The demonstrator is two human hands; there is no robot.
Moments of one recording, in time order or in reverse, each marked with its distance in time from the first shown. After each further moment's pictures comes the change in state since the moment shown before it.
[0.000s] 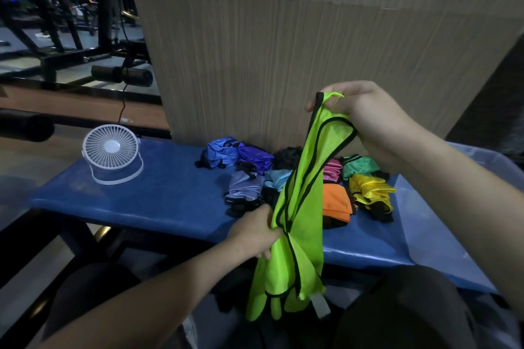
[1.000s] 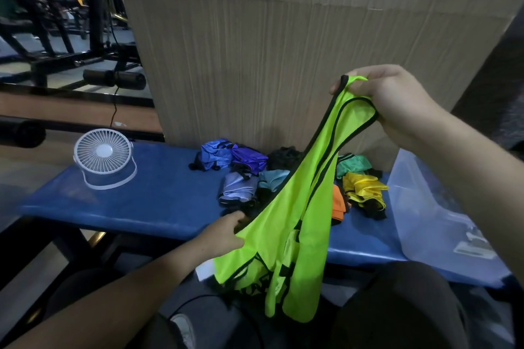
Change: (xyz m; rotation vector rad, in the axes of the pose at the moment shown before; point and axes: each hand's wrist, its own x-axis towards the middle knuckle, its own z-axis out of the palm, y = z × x) left_hand 0.012 -0.066 -0.023 0.097 -0.055 0.032; right_hand 0.008 -0.002 -0.045 -0.072 0.109 -0.030
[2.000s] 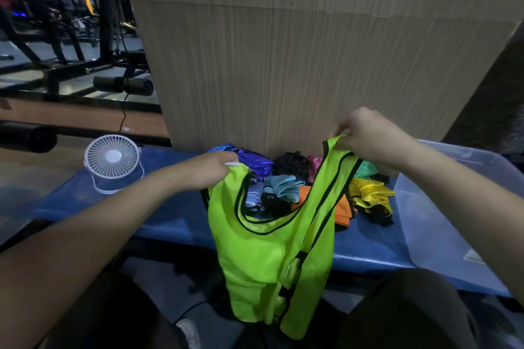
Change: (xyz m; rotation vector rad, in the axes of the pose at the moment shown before) left_hand -0.009 0.073 -0.143 0.029 0.049 0.159; right_hand 0.008 0.037 0.013 -0.842 -0.183 -0.023
